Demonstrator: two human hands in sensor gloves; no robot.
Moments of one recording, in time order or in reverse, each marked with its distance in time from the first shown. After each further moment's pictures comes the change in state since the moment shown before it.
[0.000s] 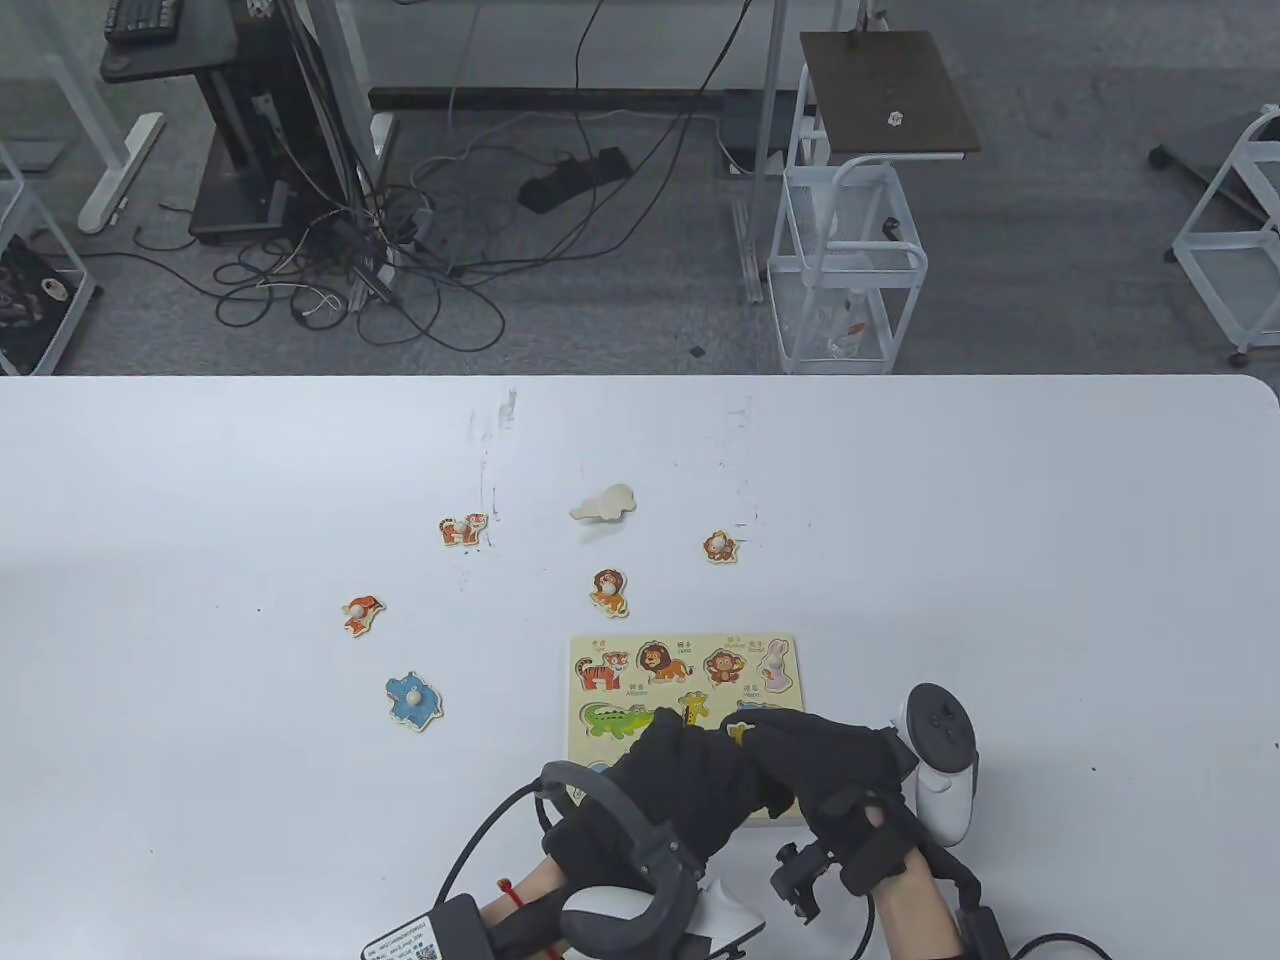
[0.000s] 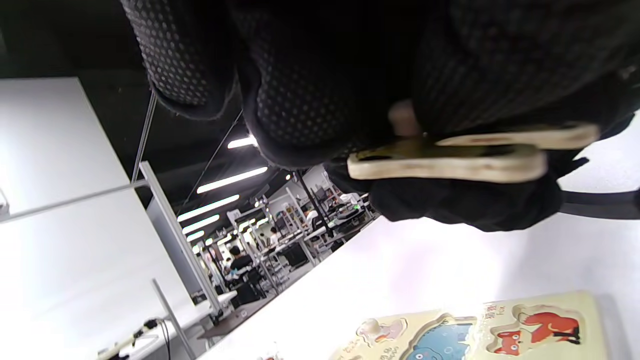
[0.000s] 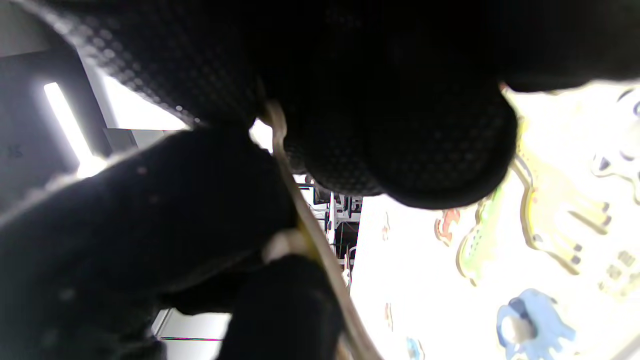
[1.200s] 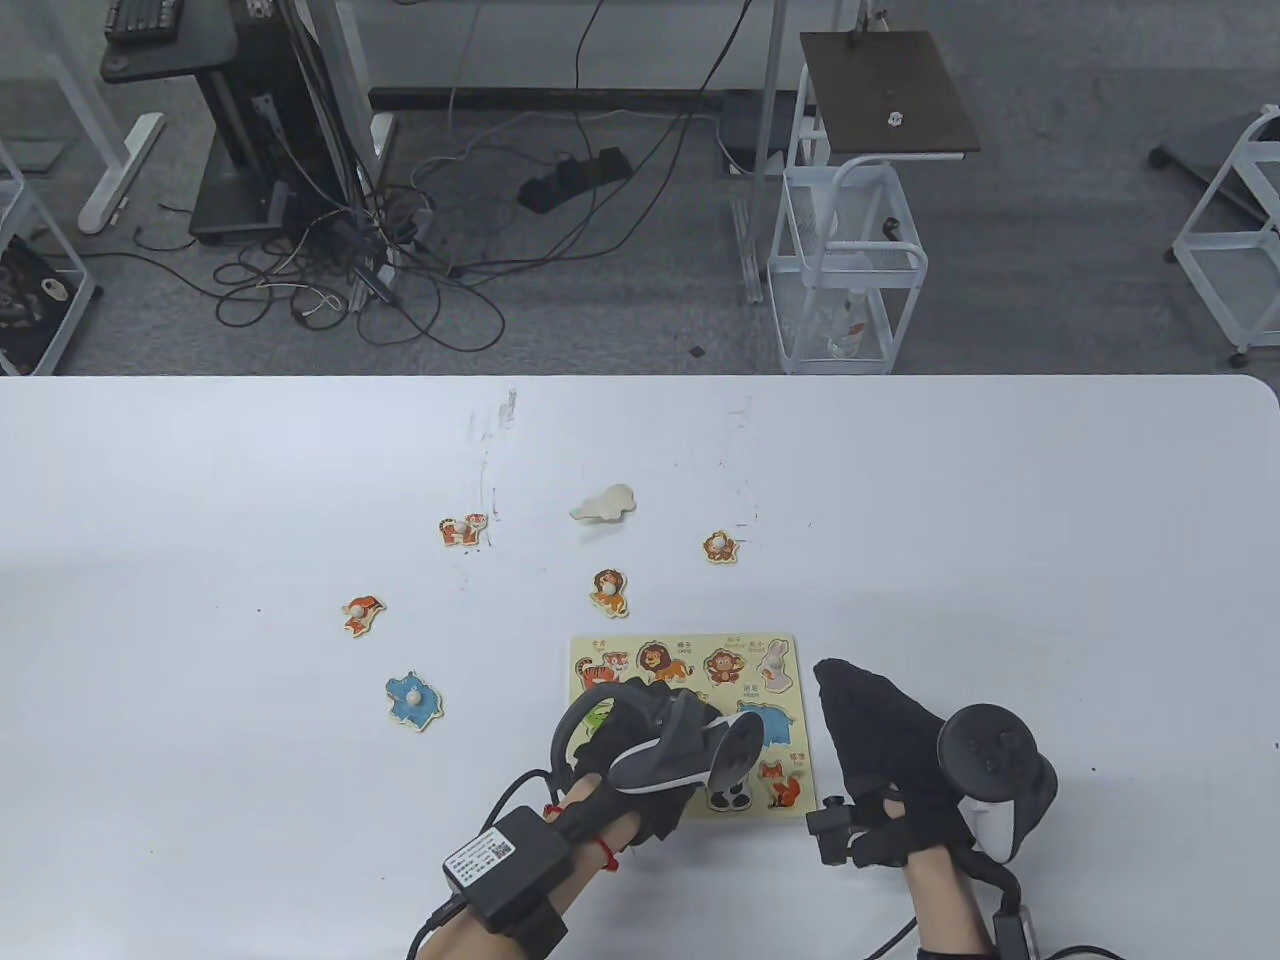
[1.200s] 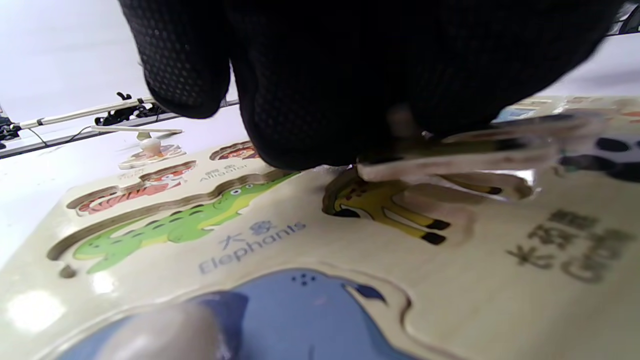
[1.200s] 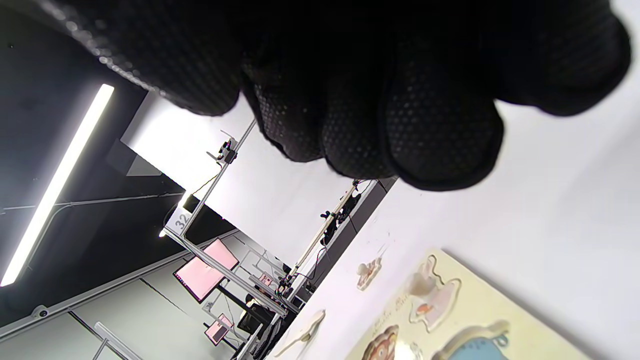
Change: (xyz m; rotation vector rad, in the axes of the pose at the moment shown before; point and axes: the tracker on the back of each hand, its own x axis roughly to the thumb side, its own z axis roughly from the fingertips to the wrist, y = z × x) left_hand -0.019 -0.124 -0.044 -0.560 0.259 0.314; right_hand 0.011 -0.049 0.016 -0.494 -0.121 0.526
